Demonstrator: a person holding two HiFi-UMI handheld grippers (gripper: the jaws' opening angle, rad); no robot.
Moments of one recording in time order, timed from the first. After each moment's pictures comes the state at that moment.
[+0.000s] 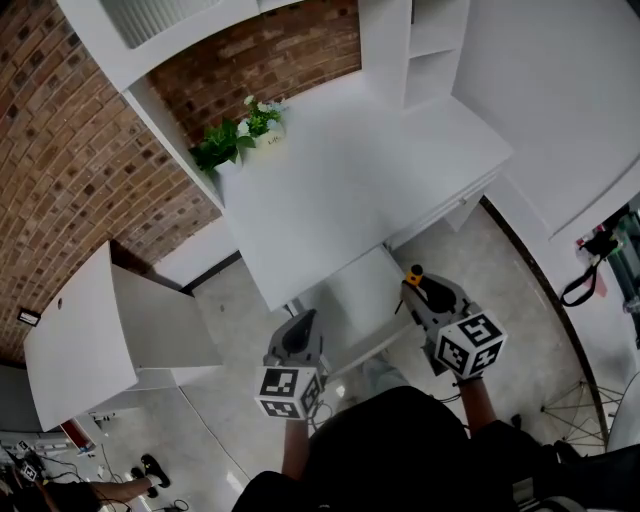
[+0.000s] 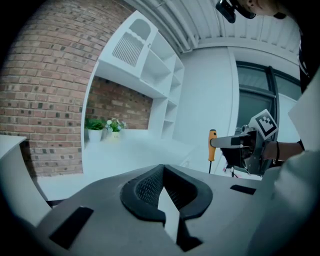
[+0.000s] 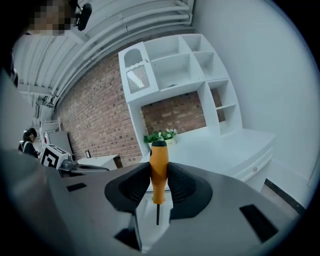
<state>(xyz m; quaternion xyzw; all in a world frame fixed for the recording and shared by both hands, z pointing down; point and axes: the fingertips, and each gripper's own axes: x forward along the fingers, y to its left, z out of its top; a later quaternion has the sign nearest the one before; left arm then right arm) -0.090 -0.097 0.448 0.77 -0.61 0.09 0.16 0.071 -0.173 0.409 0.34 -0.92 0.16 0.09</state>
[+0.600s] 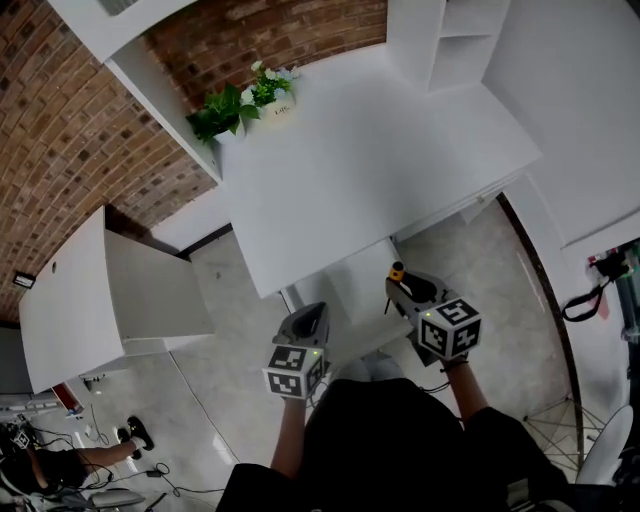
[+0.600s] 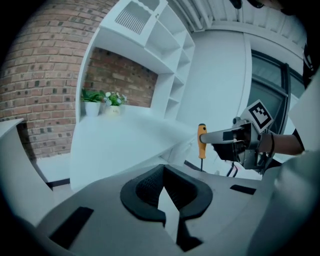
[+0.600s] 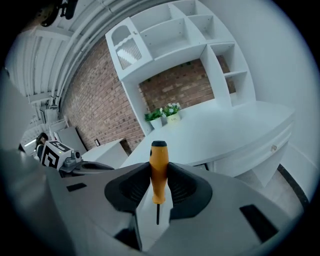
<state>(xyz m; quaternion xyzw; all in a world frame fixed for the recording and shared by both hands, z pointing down) -0.068 -0.133 0.534 0.75 -0.59 0.14 0.26 0.044 -0.217 0.502 0.26 -0.92 0.23 0.18</state>
